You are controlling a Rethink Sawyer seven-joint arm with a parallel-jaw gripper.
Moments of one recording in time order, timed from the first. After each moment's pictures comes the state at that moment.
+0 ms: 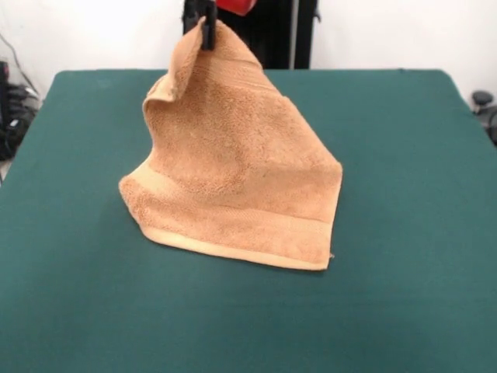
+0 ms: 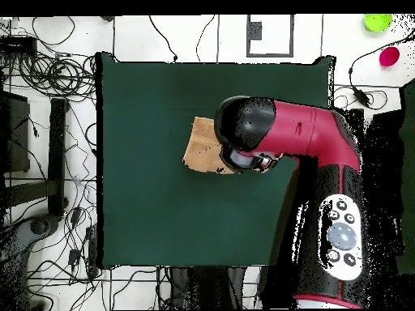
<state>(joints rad) -0.21 -0.65 -0.06 1.27 -0.19 1.21 1.95</state>
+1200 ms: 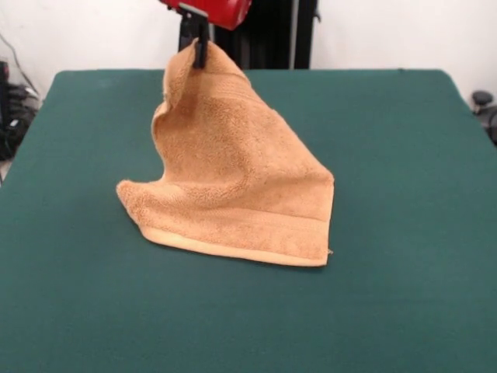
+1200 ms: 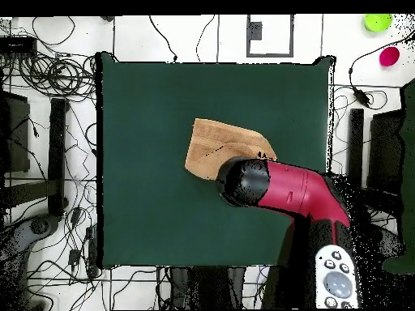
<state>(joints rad) -0.22 -0.75 -0.13 1.64 -0.17 0.70 1.95</state>
